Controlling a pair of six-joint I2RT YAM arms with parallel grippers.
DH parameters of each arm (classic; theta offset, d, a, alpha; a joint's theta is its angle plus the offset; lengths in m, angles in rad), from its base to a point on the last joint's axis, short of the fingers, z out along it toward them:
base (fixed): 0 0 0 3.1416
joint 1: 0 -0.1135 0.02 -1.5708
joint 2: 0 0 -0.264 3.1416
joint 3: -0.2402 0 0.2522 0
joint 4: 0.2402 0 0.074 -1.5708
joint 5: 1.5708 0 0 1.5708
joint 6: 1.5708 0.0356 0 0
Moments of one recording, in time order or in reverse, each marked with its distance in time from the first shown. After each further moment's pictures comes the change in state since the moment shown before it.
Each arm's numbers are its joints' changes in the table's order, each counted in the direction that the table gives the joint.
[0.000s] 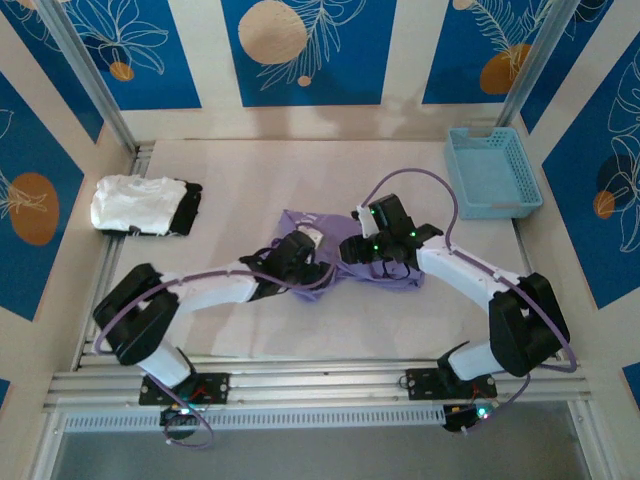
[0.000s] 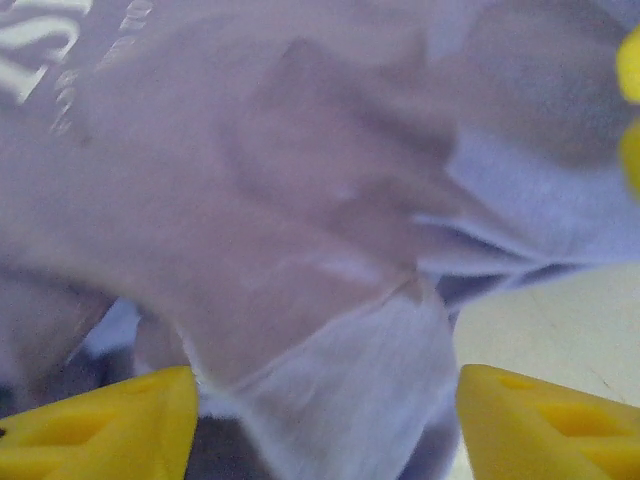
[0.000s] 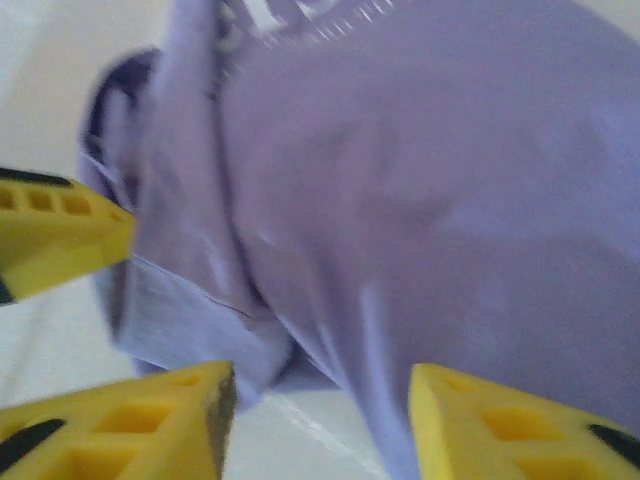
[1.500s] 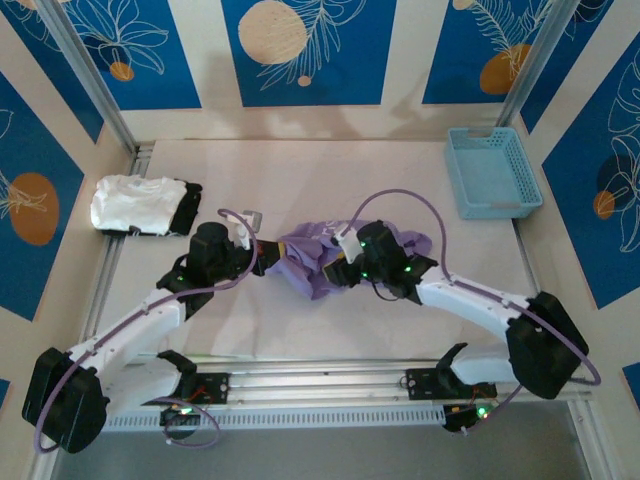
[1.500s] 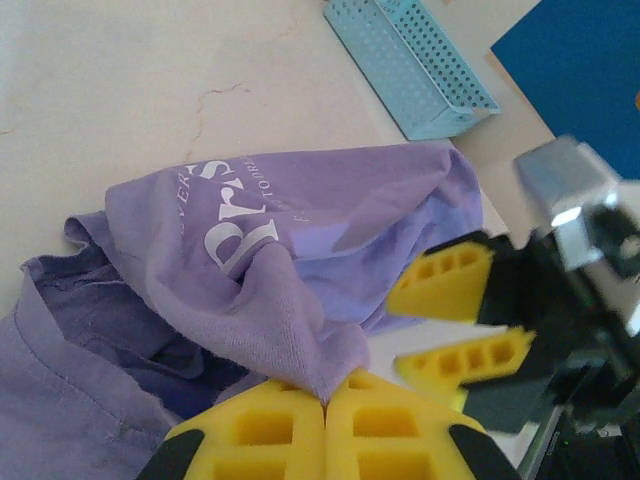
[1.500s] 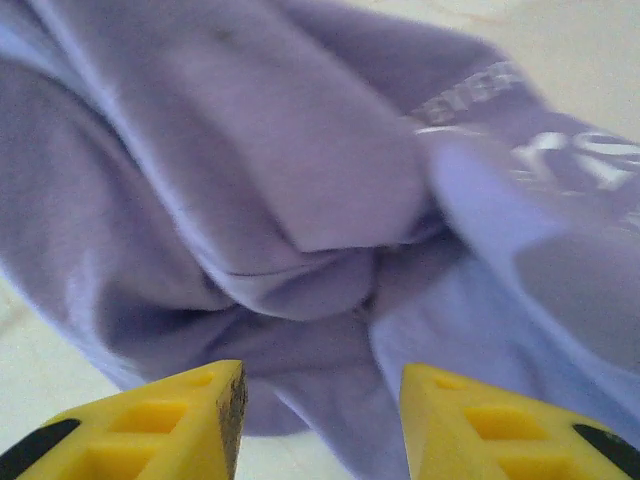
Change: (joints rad) left arm -0.368 0.582 0.291 -0.107 0.514 -0.134; right arm -0.217 0.114 0.195 -0.324 0.058 -0.196
